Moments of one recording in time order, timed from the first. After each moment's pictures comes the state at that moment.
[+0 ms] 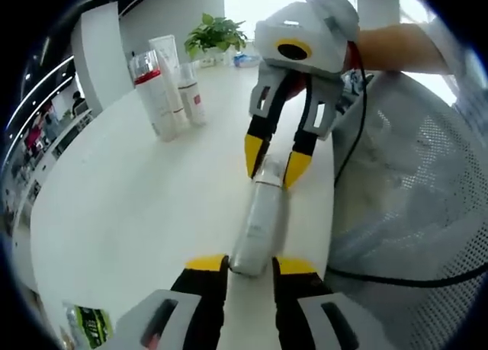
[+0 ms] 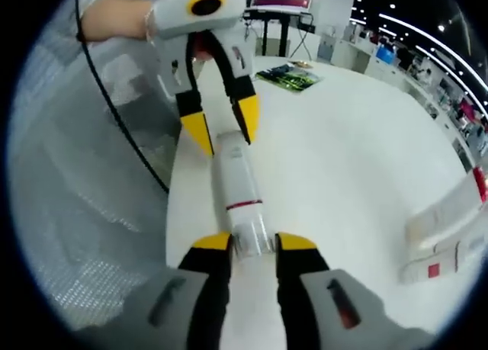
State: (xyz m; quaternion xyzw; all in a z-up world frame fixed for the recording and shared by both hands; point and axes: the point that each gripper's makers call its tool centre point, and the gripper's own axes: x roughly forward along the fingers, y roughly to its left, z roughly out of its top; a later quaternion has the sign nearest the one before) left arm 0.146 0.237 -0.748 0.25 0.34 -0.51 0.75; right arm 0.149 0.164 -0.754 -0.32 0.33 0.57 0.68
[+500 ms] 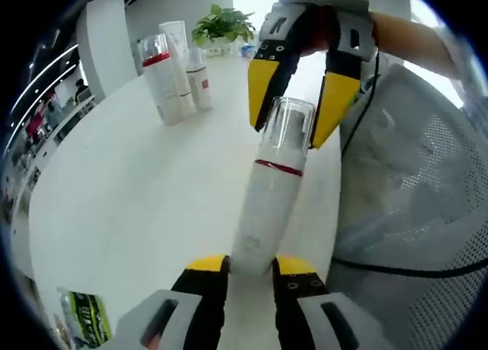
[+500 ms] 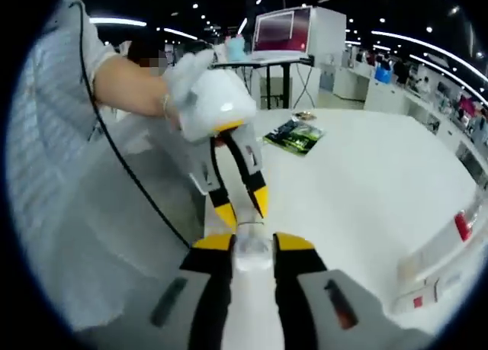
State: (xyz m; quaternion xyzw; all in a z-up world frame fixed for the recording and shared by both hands) left arm 0.148 0.250 -0.760 0.25 0.38 -0.49 0.74; right arm 0.141 0.222 -0.667 -0.19 0.25 0.63 0.72
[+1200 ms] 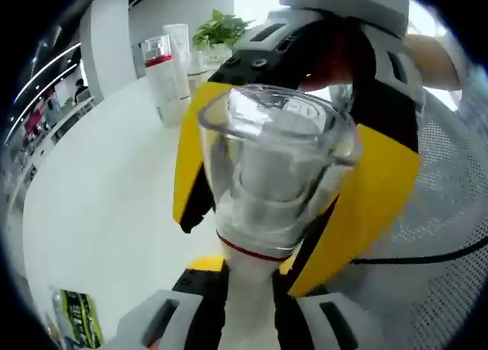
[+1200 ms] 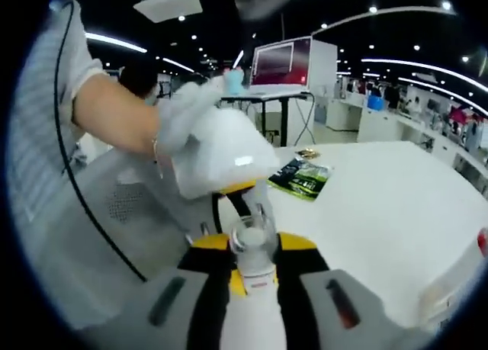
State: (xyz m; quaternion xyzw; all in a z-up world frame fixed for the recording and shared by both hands) left arm 0.145 0.247 -0.760 0.22 0.36 -0.51 0.75; right arm 0.142 0.278 -0.681 -0.14 0.19 0.62 0.75
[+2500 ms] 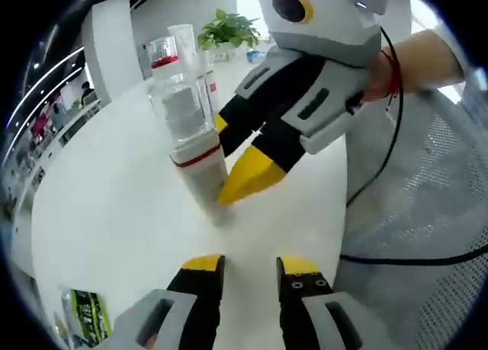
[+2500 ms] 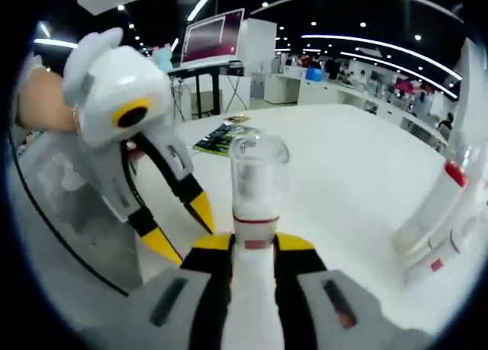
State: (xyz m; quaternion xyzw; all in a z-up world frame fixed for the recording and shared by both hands) left arm 0.153 0.251 -0.759 0.24 0.35 -0.49 0.76; right arm 0.211 0.218 -0.722 -0.16 0.25 0.42 0.86
